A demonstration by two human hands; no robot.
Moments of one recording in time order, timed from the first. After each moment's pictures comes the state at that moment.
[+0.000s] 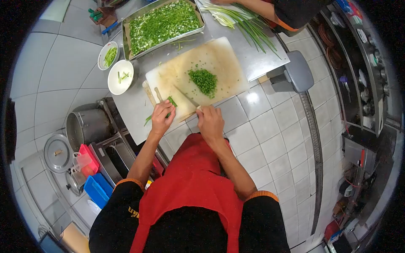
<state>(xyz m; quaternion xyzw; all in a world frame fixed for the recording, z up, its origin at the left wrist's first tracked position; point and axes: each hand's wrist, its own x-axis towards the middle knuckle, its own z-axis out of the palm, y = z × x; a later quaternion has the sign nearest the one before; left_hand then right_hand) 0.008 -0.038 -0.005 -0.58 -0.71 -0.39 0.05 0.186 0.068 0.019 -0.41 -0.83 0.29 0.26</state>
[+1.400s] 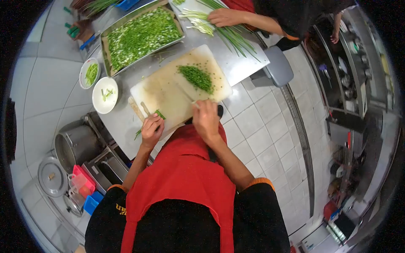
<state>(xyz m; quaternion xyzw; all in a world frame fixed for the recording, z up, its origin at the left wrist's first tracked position) 0.002 -0.032 0.004 -0.60 -0.69 -0.41 0.03 0.178 0.113 0.034 -0.44 -0.82 0.25 0.26</state>
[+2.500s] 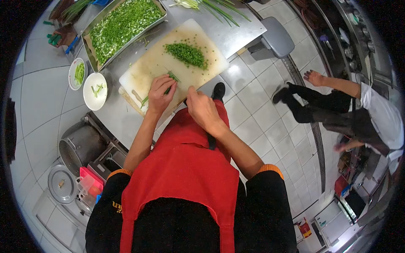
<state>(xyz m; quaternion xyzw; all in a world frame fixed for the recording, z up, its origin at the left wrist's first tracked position) 0.018 0.059 0.001 -0.62 -0.64 -0.46 -0.05 0.194 0.099 0.059 -0.43 -0.80 0.42 0.08</state>
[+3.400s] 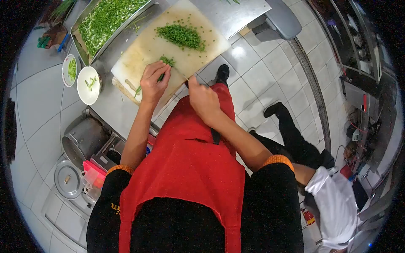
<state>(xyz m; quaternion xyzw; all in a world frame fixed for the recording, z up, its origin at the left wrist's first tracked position) 0.020 0.061 0.001 -0.61 -0.66 -0.44 -0.03 0.200 0.081 0.031 -0.47 -0.82 0.32 -0.03</state>
